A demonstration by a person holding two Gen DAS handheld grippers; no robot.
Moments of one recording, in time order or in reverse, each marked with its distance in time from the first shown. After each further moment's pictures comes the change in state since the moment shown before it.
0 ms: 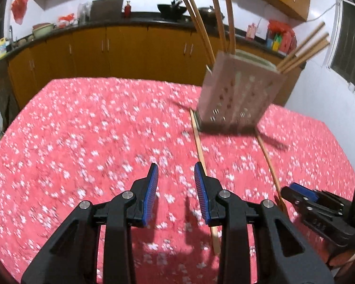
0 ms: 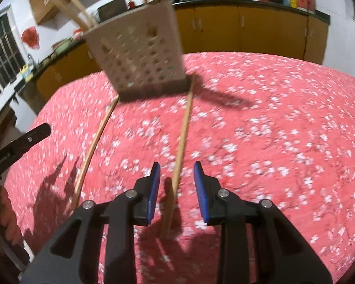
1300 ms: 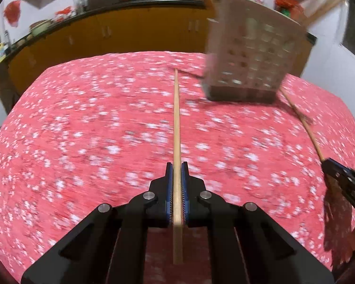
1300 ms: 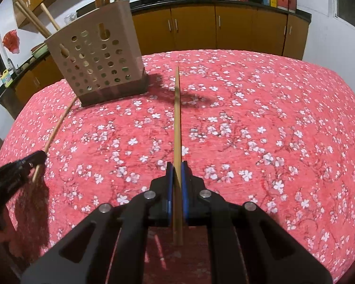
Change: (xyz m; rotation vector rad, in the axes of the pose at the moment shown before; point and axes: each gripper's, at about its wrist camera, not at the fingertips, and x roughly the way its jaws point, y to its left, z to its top) left arm 0.058 0.001 -0.020 0.041 0.114 0.102; right arm 0.002 -0.044 0.004 0.066 -0.023 -0.119
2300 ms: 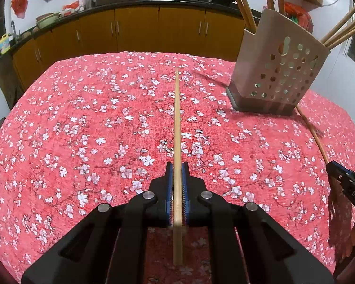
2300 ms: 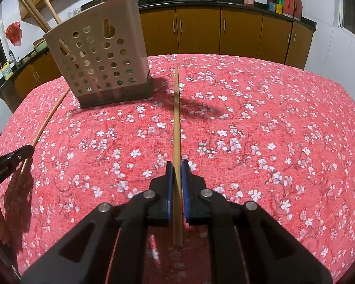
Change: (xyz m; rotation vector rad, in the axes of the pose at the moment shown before) left arm 0.003 0.030 0.008 -0.035 -0.006 -0.004; right arm 0.016 0.005 0.012 -0.037 -0.010 -0.015
